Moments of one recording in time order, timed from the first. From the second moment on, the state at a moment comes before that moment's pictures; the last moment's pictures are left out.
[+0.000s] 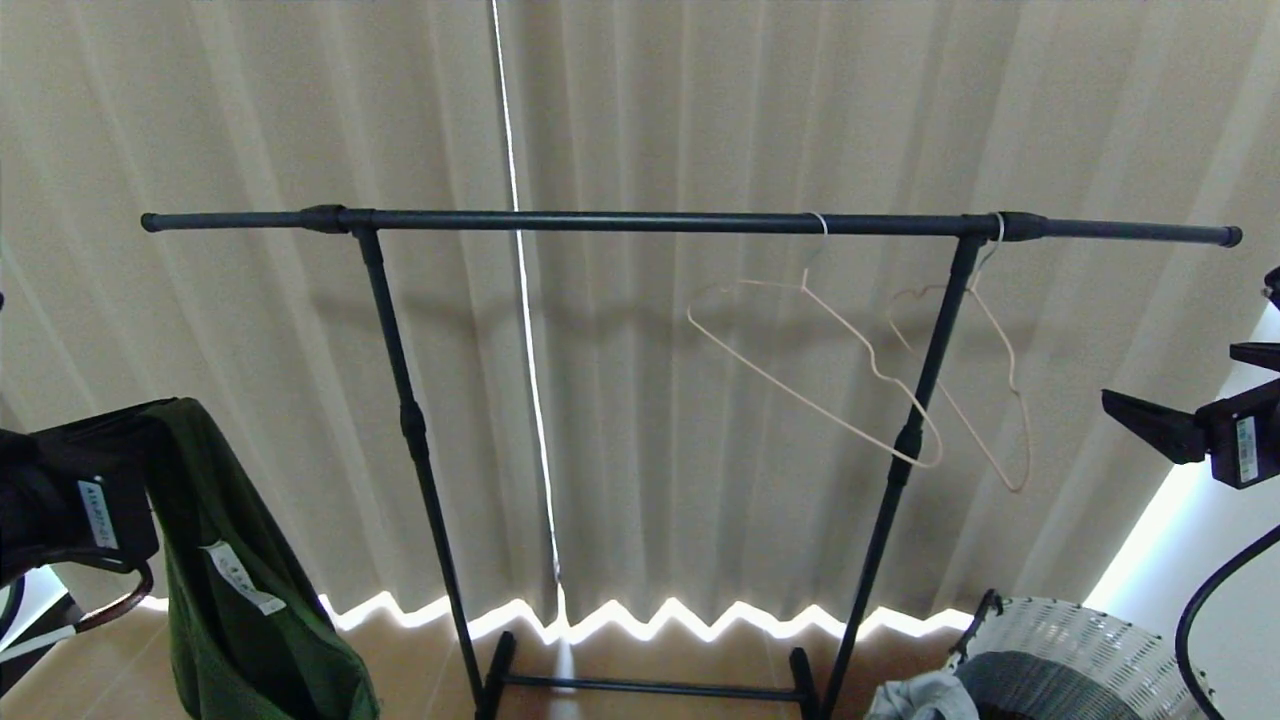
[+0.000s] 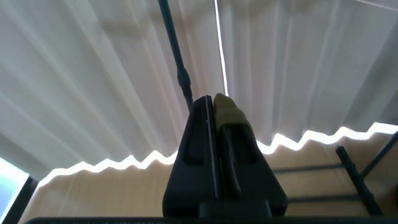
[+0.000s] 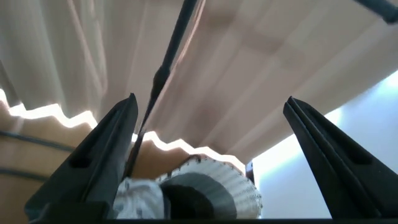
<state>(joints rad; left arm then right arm) -0.31 1.02 -0.60 -0.24 0.27 0.16 -0.04 1.24 -0.72 -0.22 -0.03 -0.33</state>
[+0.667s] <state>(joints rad) -0.34 1.04 -0.58 -0.24 0.27 0.16 -0.06 1.37 -0.78 -0.10 -0.04 -0.17</state>
